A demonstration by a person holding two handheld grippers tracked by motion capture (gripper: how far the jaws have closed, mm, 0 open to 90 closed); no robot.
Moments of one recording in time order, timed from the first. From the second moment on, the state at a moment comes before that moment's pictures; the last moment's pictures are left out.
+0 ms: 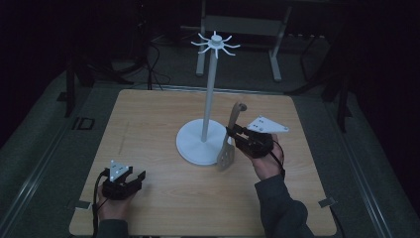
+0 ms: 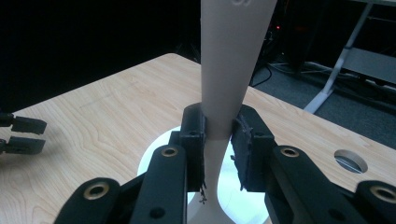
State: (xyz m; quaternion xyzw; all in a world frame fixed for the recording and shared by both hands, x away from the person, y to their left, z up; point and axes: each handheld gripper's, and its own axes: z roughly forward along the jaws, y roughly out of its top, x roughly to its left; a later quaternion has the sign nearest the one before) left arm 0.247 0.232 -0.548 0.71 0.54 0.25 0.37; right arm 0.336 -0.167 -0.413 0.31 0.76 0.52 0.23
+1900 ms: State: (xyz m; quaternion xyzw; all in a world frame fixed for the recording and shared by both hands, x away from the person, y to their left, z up) left arm 0.247 0.233 -0.547 0.71 0.54 0.25 0.37; right arm 0.356 -0.169 -0.370 0.31 0.75 0.54 0.23
